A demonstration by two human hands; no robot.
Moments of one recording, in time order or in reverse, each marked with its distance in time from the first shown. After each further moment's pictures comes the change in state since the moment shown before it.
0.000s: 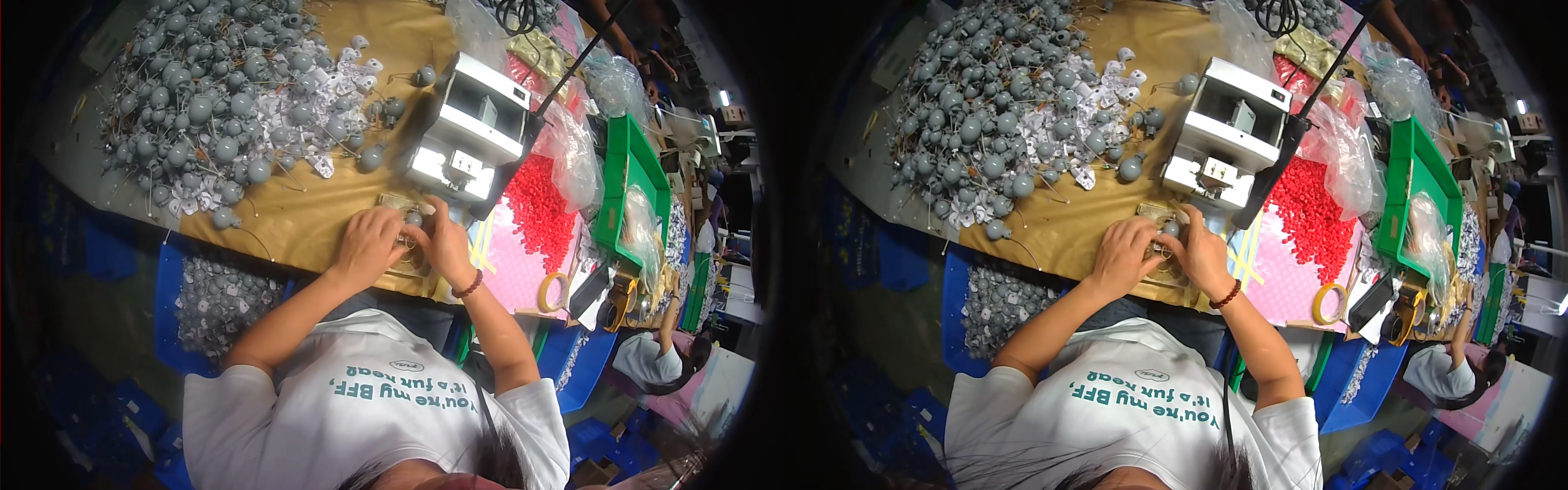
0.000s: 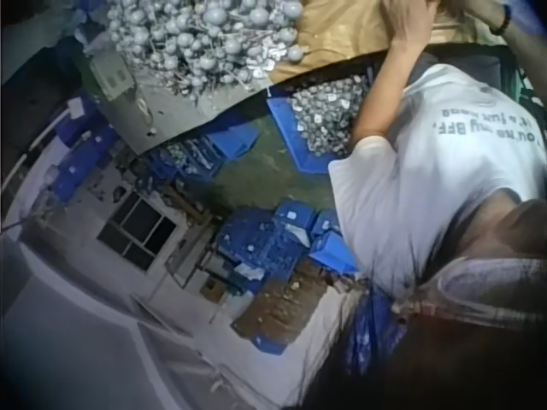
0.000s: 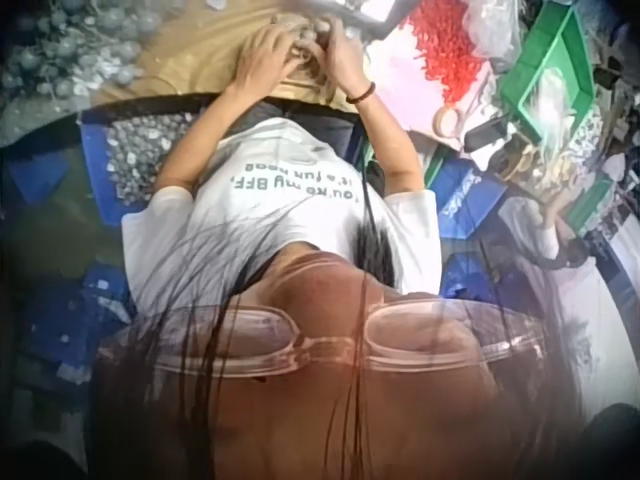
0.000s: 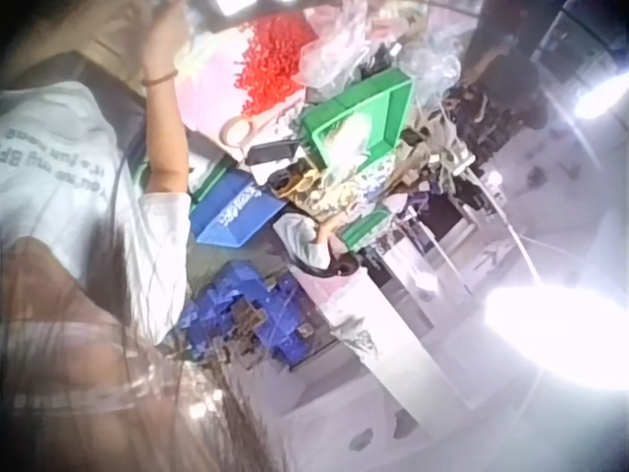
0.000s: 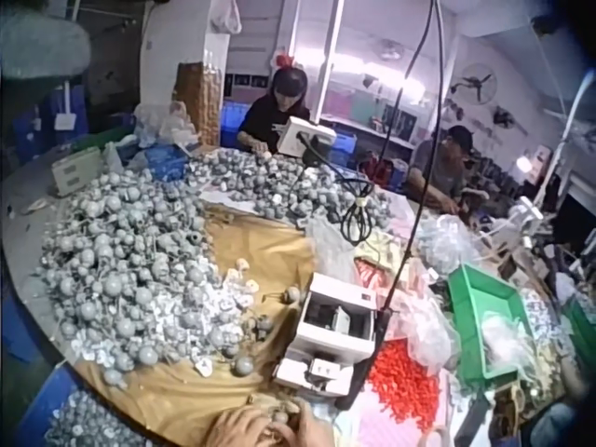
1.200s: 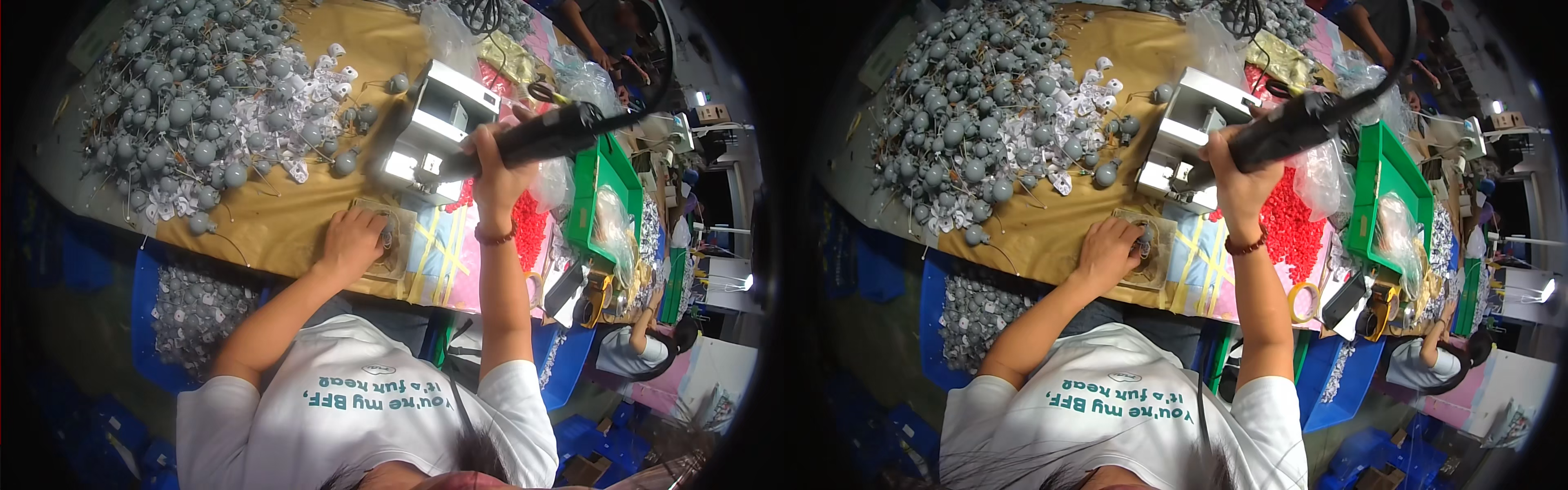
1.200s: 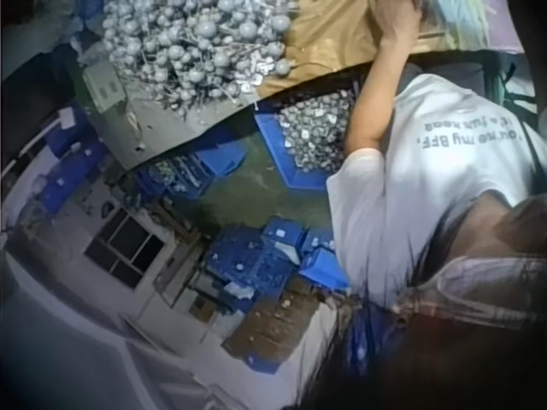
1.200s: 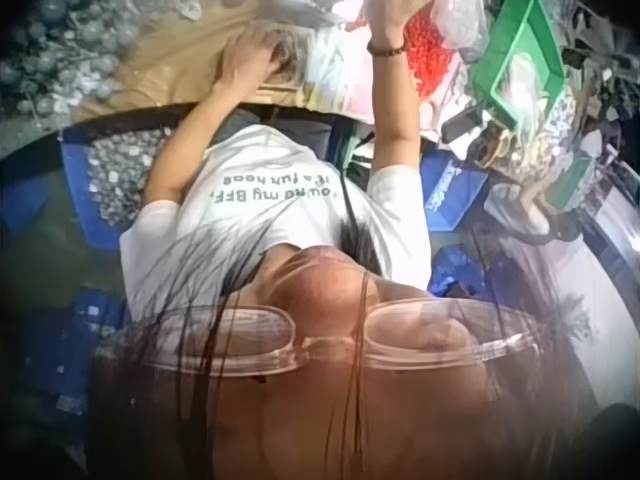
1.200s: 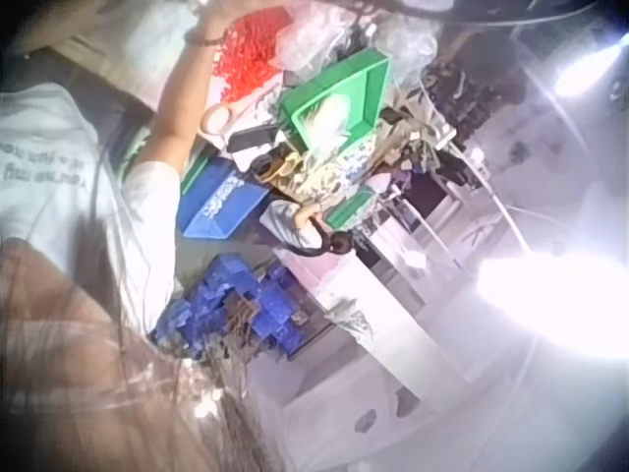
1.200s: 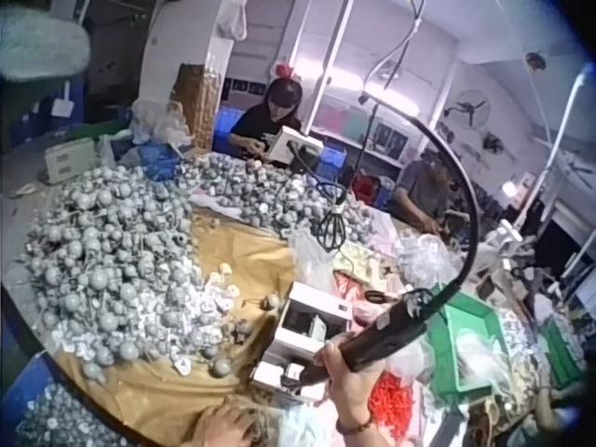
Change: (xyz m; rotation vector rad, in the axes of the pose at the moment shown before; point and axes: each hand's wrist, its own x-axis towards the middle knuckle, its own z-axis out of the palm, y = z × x) left_hand 0.017 0.006 0.008 0.059 -0.035 -0.051; right_hand 0.099 -0.068 -0.114 0.922 0.567 -0.312
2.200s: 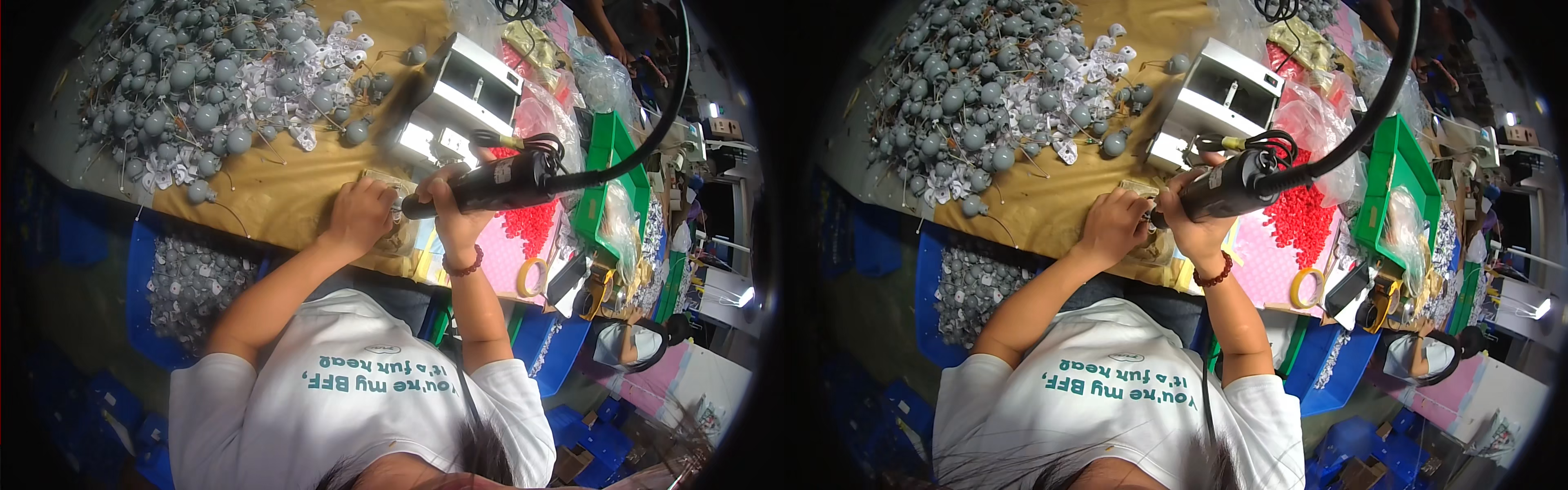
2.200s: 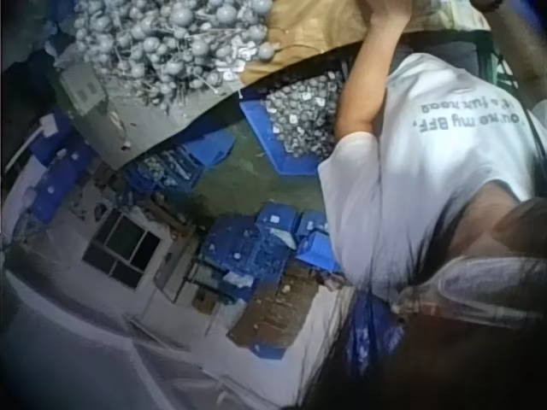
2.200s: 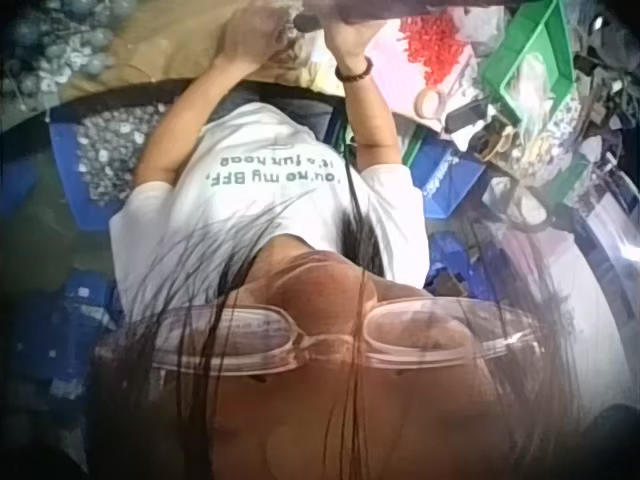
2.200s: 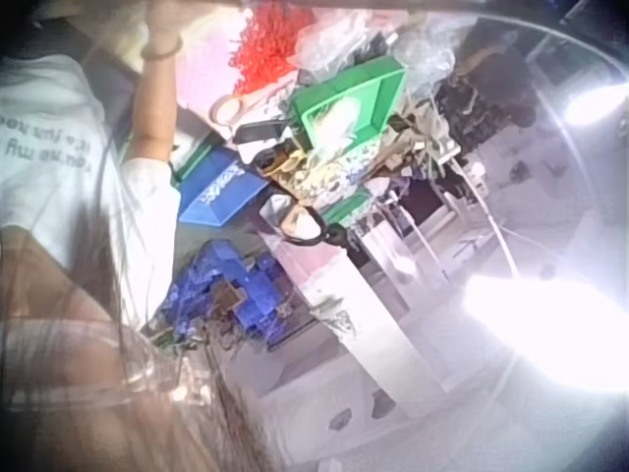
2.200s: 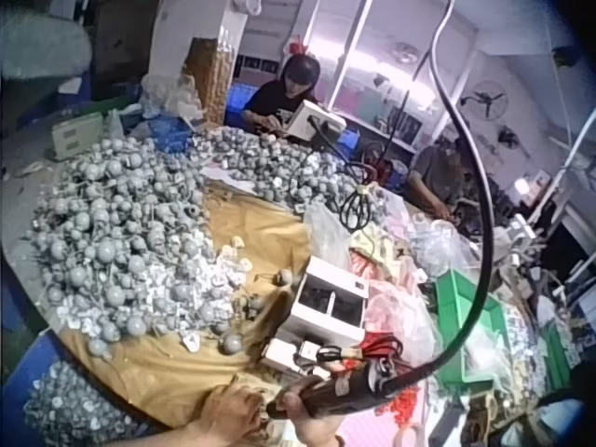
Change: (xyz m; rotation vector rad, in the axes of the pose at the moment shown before) left_hand 0.000 -0.005 0.012 0.003 0.149 0.020; right_hand -0.106 0.022 0.002 0.123 -0.151 0.199
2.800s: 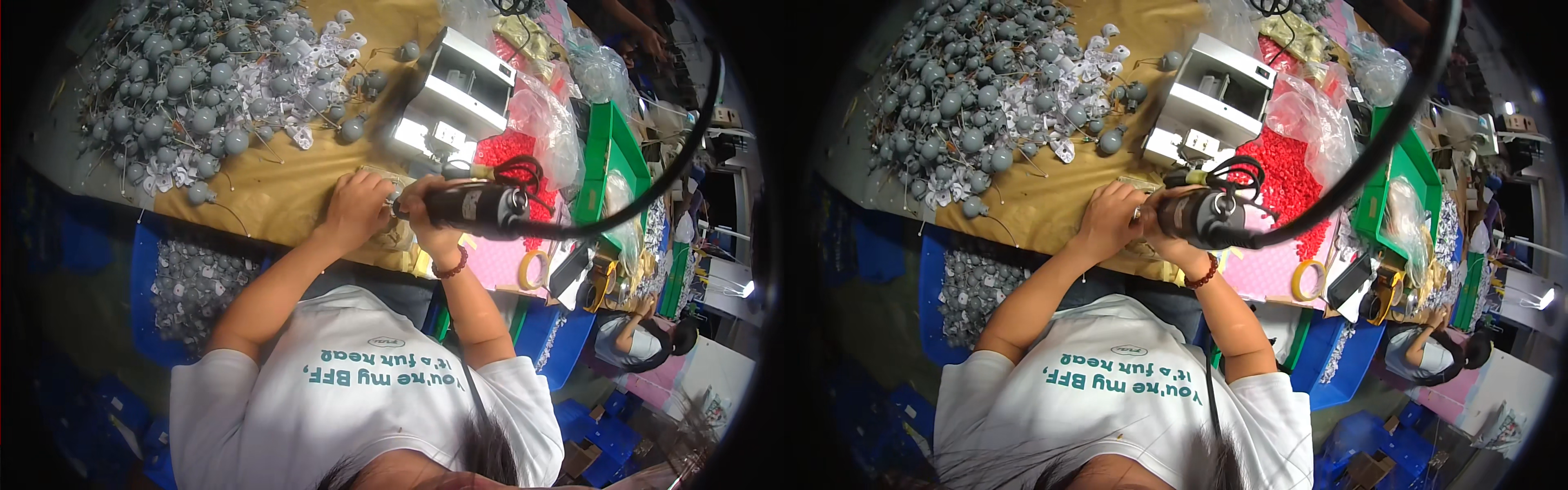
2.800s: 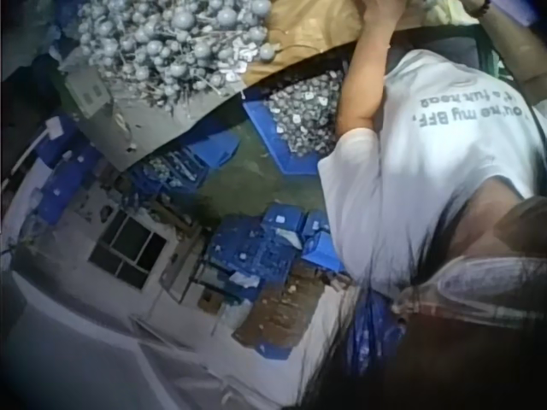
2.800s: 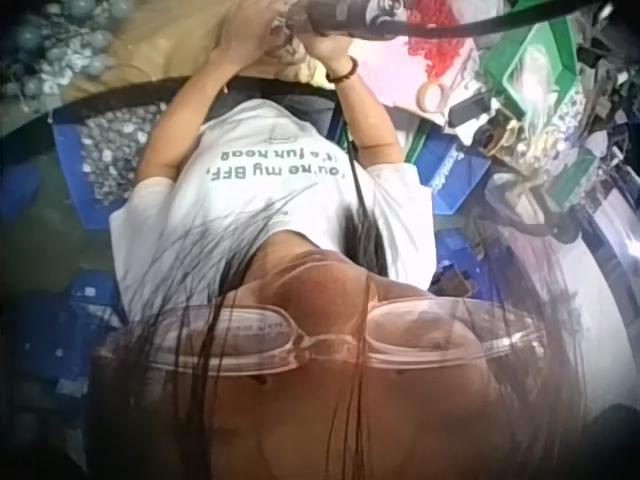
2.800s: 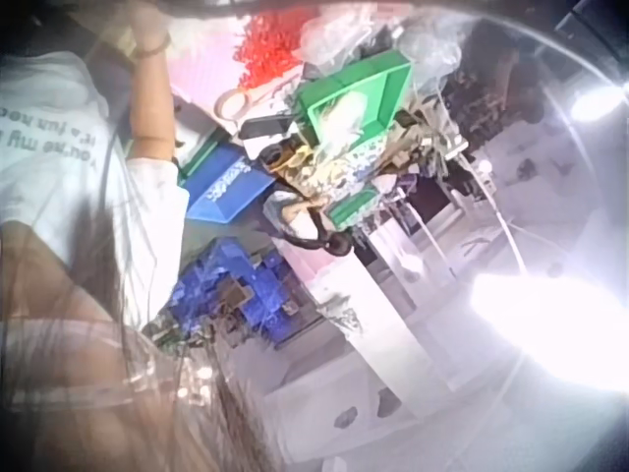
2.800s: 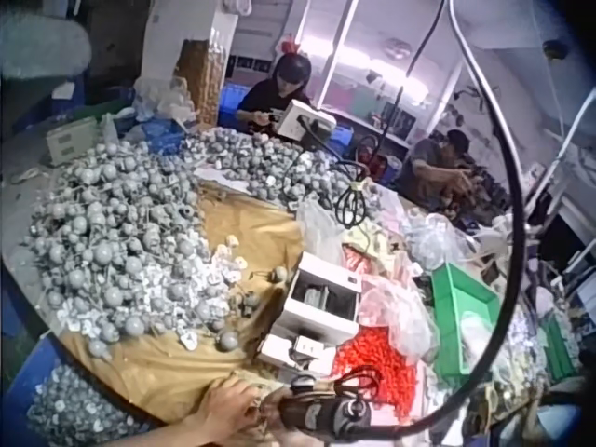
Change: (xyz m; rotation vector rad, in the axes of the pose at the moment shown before) left_hand 0.005 -0.004 -0.007 -0.113 -0.114 -0.010; right_hand -0.028 0.014 -0.009 -0.369 -0.244 -0.093
